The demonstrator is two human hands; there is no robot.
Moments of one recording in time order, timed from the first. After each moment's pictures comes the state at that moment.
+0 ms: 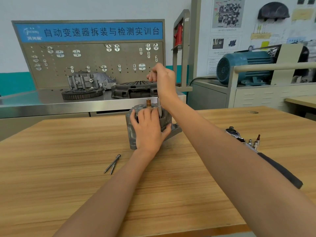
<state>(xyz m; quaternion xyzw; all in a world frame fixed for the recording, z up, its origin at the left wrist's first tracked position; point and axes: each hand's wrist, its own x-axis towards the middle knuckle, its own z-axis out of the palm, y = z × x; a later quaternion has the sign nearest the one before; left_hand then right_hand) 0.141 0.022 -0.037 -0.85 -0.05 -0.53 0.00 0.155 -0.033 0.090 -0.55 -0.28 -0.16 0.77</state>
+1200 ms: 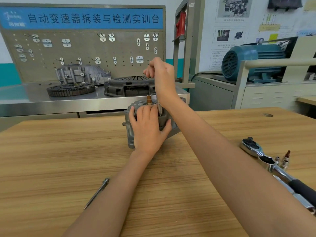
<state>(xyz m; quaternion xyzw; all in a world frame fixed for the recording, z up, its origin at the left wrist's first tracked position) 0.216 0.043 -0.035 -0.86 -0.01 -0.51 -0.07 0.238 -0.005 0.087 -0.55 -0.30 -0.17 0.76</state>
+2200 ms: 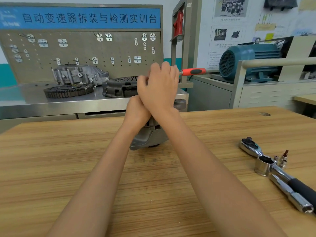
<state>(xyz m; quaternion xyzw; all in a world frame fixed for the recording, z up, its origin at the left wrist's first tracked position) 0.207 0.068 0.037 -0.83 0.01 -0.29 -0.48 0.227 0.007 0.072 -0.79 -0.16 -0.48 0.33</state>
